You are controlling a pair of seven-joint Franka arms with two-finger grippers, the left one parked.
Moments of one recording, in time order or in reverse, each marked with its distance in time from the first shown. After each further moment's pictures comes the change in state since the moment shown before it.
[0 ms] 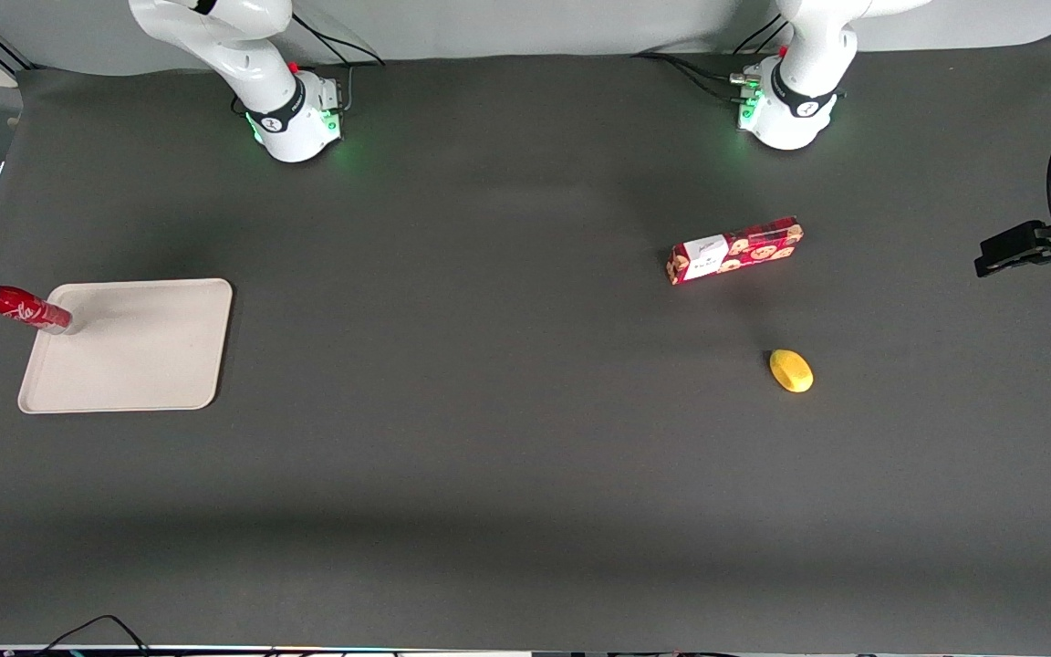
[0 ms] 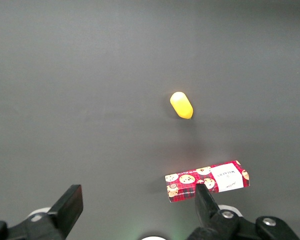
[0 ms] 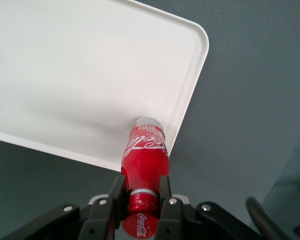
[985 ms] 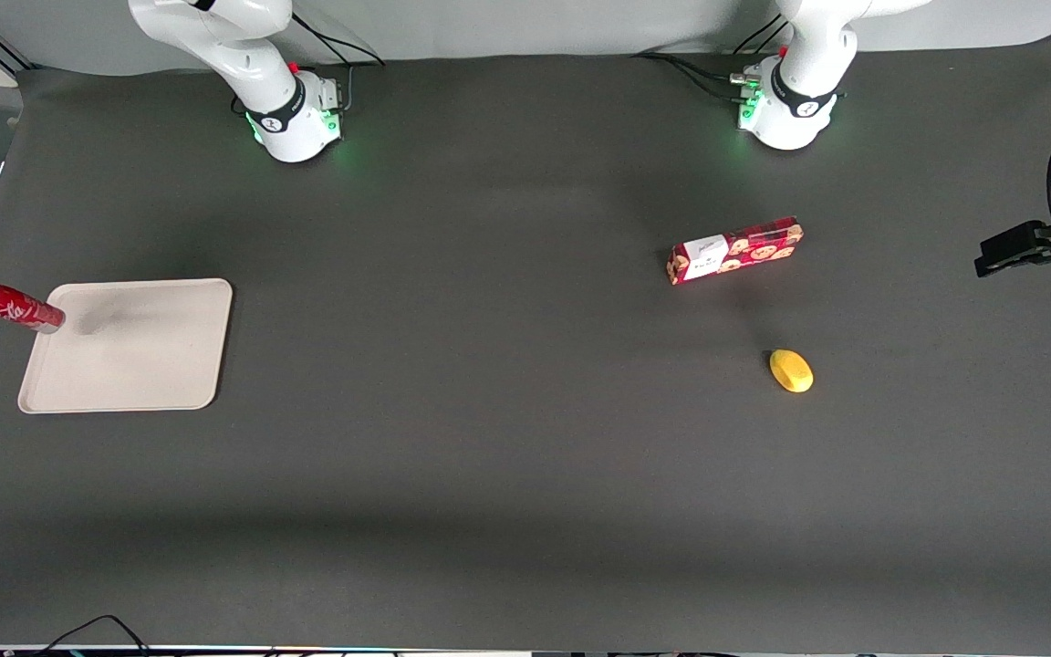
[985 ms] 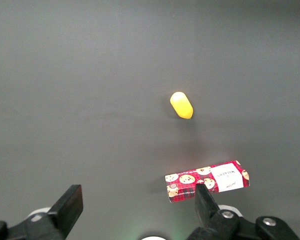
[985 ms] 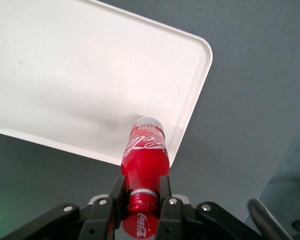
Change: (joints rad) arm 0.028 -0.028 0.013 0.066 -0.048 -0.110 0.063
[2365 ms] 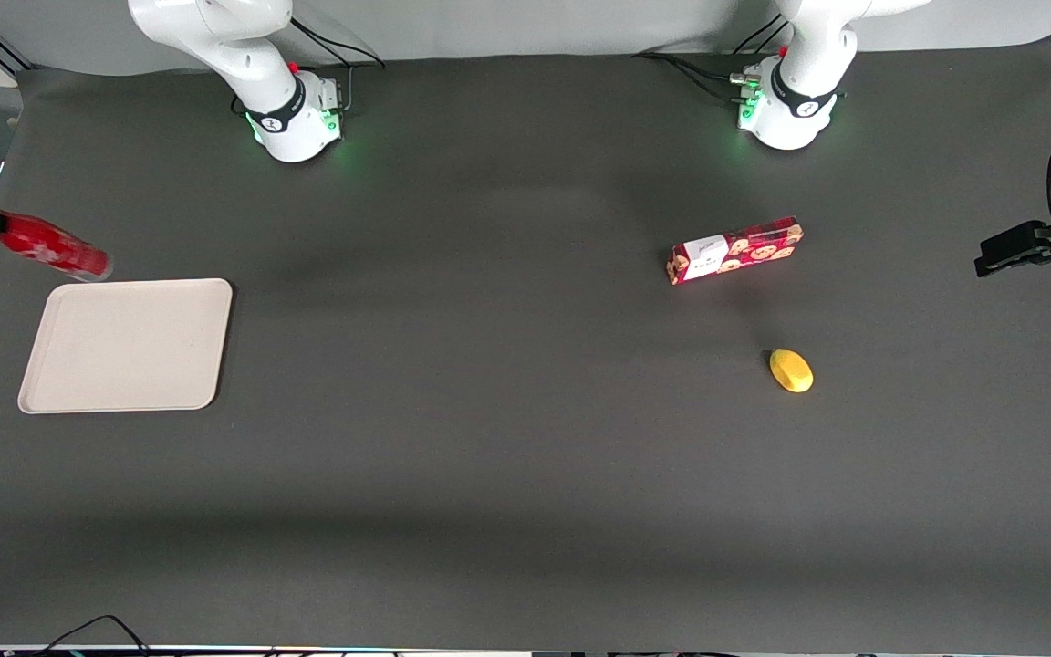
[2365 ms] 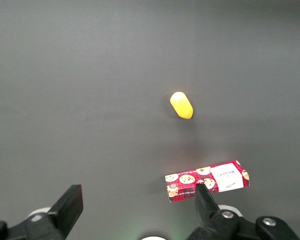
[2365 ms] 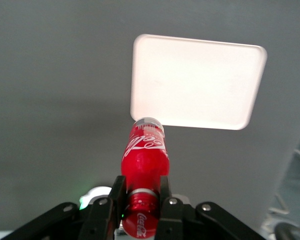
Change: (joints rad) arm 0.046 -0.277 0.446 0.409 -0.149 -0.760 0.703
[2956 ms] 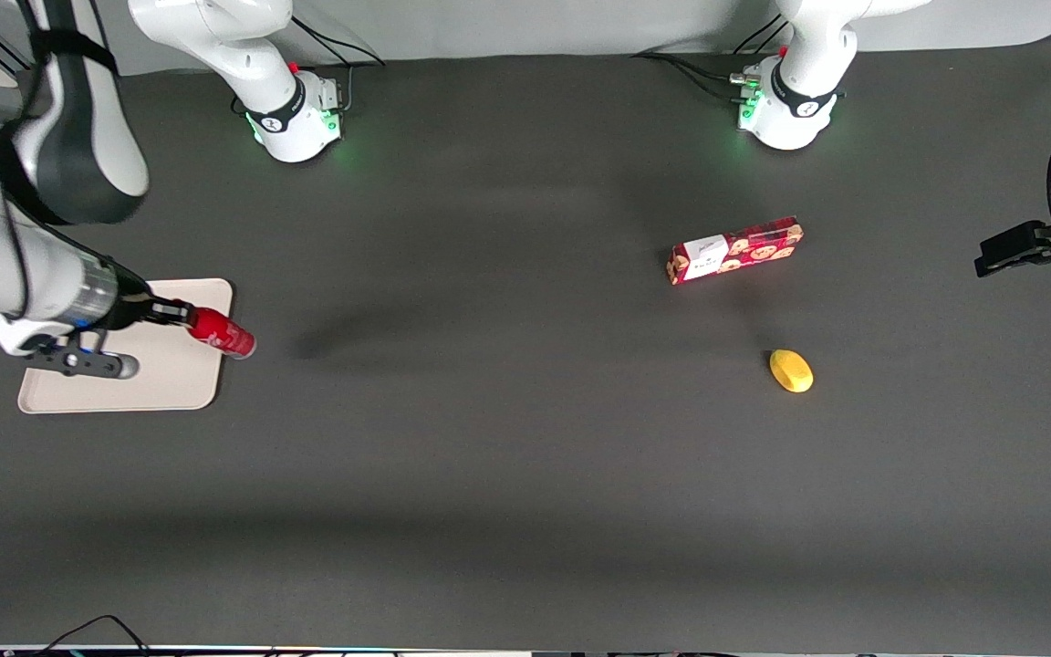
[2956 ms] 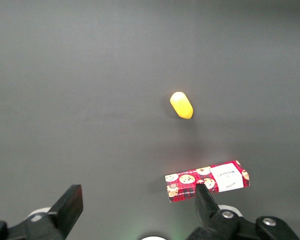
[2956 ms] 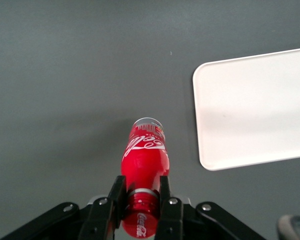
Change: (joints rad) arm 0.001 0.063 0.259 -0.328 0.087 0.426 0.515
